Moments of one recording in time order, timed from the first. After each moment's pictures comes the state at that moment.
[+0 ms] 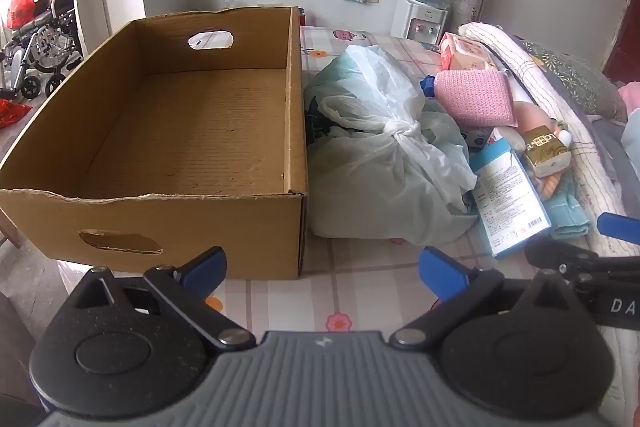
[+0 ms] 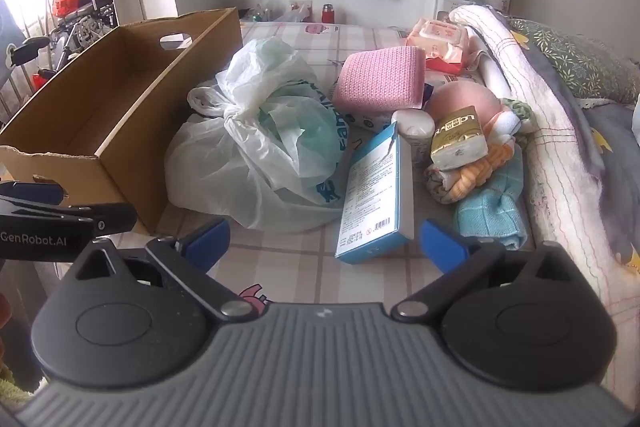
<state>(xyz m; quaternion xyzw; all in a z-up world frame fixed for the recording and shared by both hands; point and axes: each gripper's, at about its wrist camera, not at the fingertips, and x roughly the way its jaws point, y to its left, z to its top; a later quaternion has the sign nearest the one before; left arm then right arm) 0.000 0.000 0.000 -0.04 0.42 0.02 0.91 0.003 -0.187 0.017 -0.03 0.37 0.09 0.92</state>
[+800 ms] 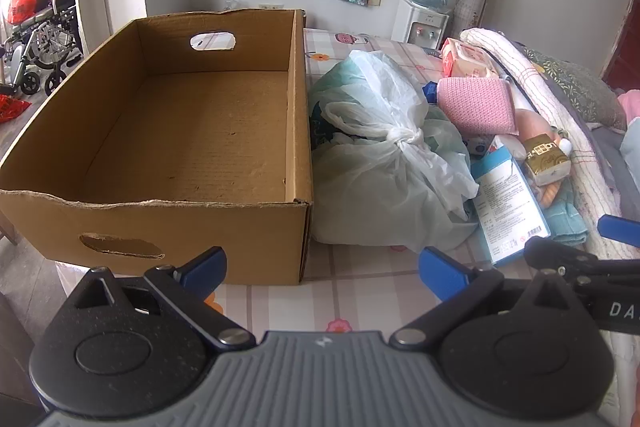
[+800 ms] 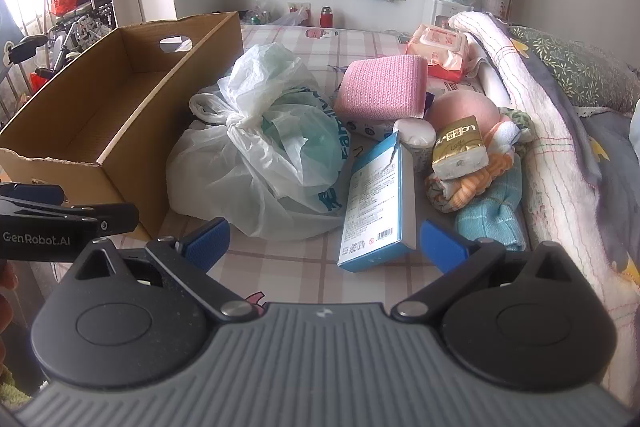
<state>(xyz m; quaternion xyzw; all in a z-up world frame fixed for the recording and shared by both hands) 0.003 0.006 0.001 -0.05 0.41 0.01 0.91 0.006 -0.181 0.022 -0.04 0.37 0.09 0.92</state>
